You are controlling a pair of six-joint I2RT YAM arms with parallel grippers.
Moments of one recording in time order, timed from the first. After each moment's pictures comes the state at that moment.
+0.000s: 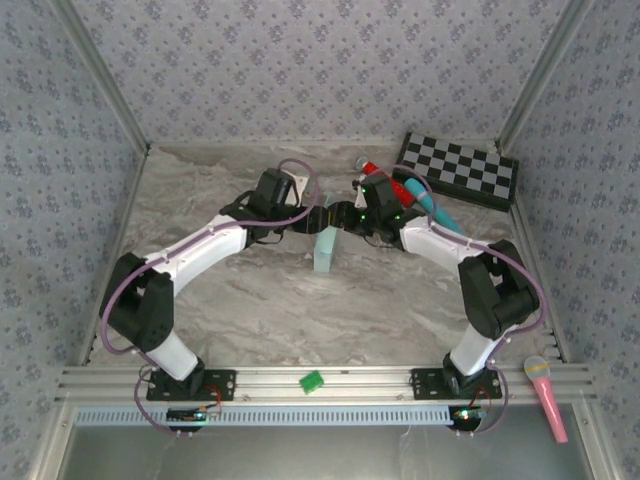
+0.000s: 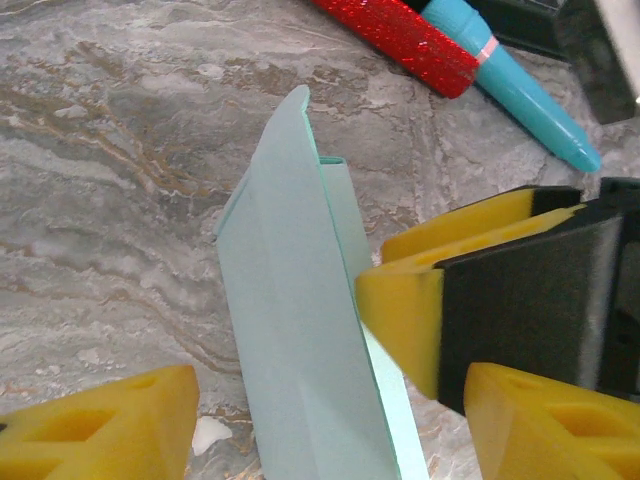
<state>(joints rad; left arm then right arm) -0.62 1.61 1.21 -0.32 0.19 -0.39 0.51 1.67 1.10 -0.11 -0.30 0.68</state>
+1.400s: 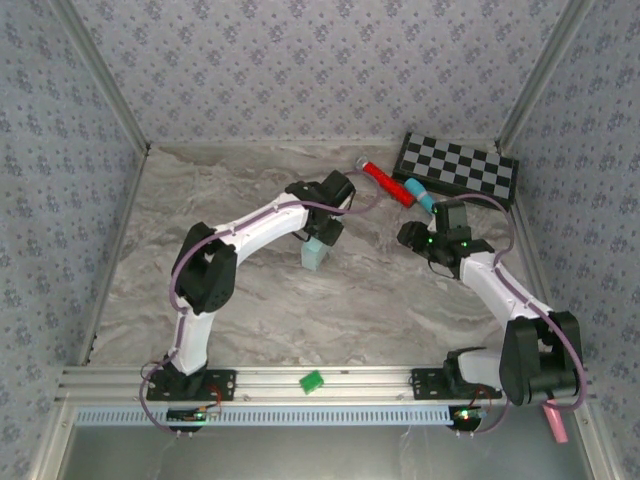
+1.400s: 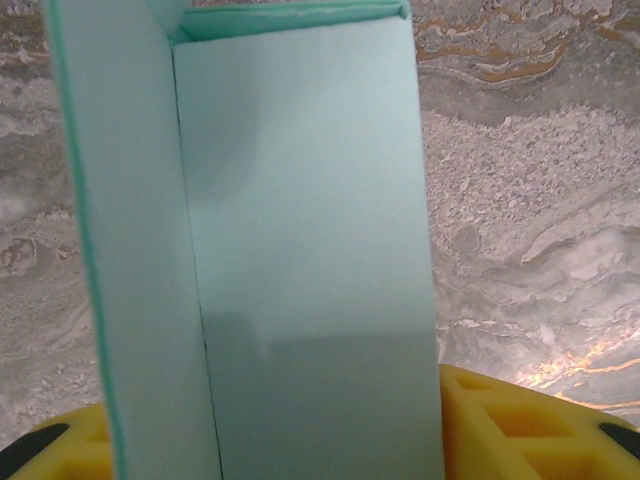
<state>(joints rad) -0.79 2.05 1.75 -0.91 -0.20 -0.15 0.16 1.25 0.74 -0.32 -0.18 0.60</state>
